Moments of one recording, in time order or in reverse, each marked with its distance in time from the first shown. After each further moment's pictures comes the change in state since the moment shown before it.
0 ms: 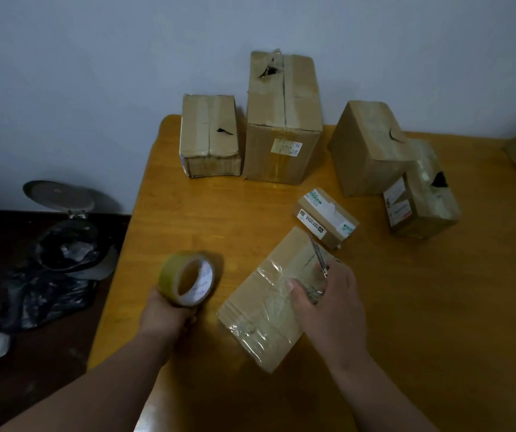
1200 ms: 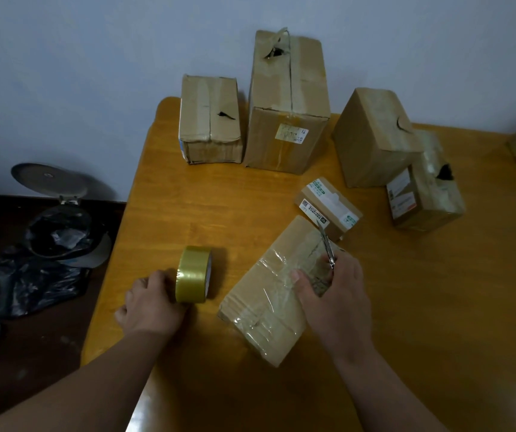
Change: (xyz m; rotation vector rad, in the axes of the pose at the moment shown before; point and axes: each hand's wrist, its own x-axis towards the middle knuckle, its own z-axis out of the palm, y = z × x) left_hand 0.027 -0.028 -0.008 0.812 0.237 0.246; right_hand -0.001 -0.001 0.002 0.028 0.063 -0.036
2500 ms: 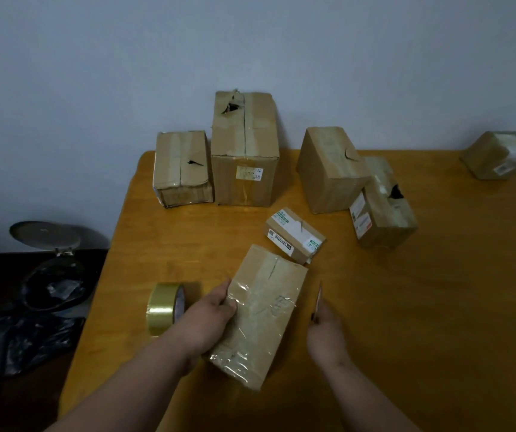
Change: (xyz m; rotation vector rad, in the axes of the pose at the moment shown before) left_hand -0.088 0.143 -0.062 -0.690 -0.582 0.183; right_hand 0.010 0.071 -0.006 0.256 -0.330 0.628
